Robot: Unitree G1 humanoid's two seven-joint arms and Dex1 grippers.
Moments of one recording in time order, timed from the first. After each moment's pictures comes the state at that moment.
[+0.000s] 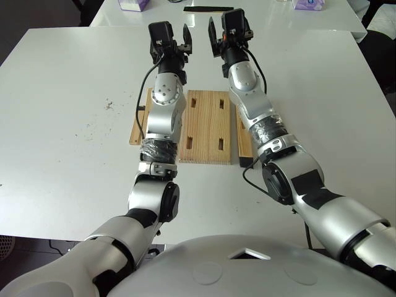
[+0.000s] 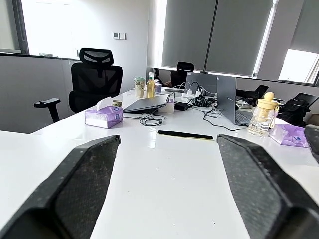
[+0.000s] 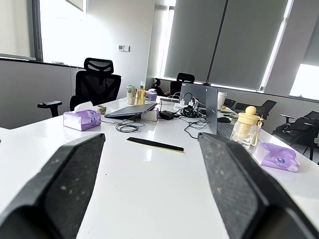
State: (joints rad) left arm -0.65 -0.06 0.10 0.34 -0.04 0.09 0.15; right arm -0.93 0.12 0.06 0.83 -0.09 -0.14 -0.19
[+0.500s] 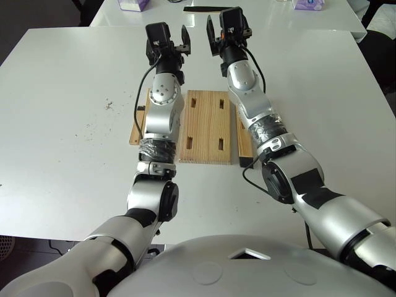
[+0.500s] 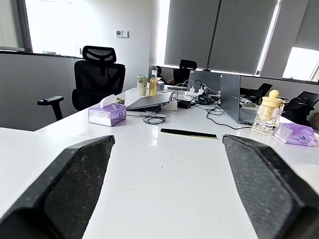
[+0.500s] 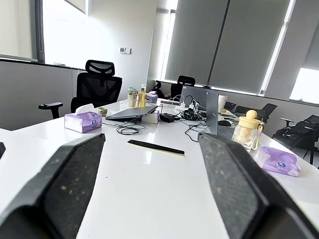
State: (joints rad) left arm -0.65 -0.05 0.11 0.34 -0.05 0.11 0.14; right arm -0.94 0.12 0.07 0.84 -0.10 -0.15 -0.20
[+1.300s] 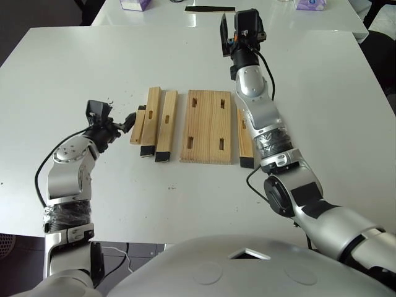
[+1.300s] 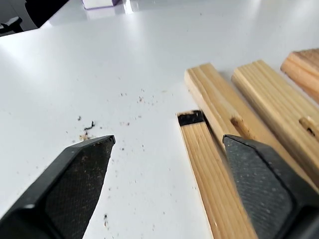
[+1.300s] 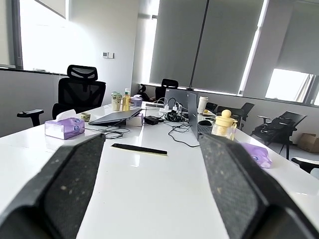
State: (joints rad) left arm -0.03 0.52 0.25 0.00 -0.24 0.47 -0.48; right arm -0.75 0.12 0.08 0.49 -0.14 0.02 -0.26
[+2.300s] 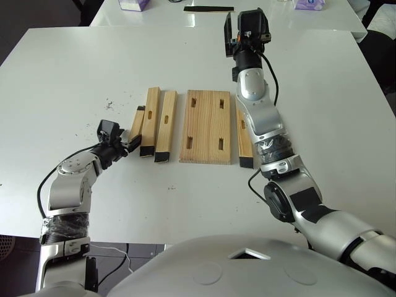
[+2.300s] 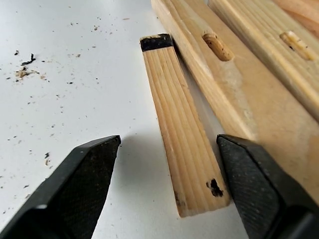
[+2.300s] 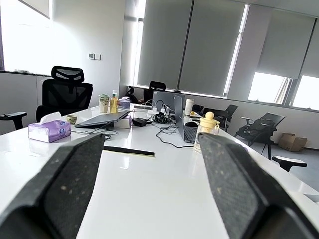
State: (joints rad) left arm 0.06 0.54 0.21 -0.04 -0.25 0.54 -0.54; right arm -0.72 0.12 0.11 0.39 -0.17 0.08 -0.30
